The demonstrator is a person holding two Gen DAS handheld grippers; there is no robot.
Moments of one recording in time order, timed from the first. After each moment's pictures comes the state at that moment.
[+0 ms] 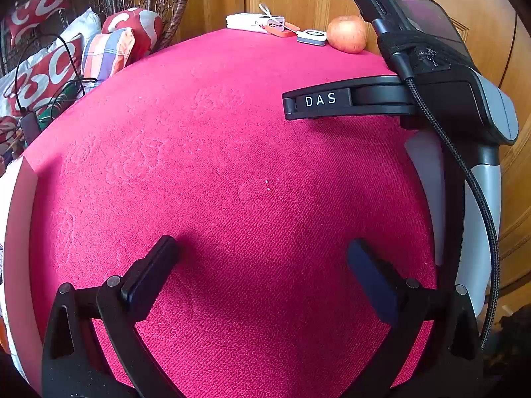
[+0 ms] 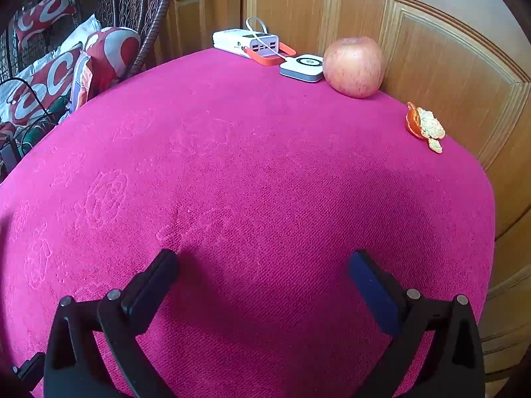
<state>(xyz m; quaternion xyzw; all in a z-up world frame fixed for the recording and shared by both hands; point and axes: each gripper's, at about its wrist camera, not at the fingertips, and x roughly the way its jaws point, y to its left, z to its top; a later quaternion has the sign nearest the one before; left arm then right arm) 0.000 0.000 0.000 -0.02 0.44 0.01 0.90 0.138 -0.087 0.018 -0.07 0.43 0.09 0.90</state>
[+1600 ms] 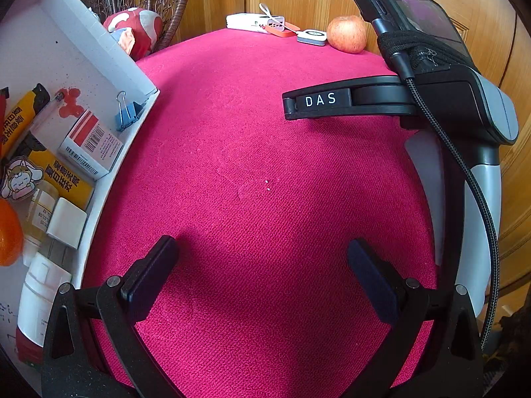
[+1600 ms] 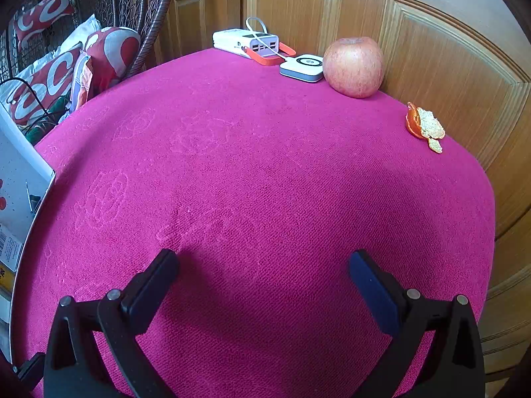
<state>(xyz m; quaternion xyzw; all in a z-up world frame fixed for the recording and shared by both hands) -0.001 0.000 0.000 -0.02 0.43 0.01 0.90 0.138 -0.087 0.018 -0.07 0.43 0.09 0.90</state>
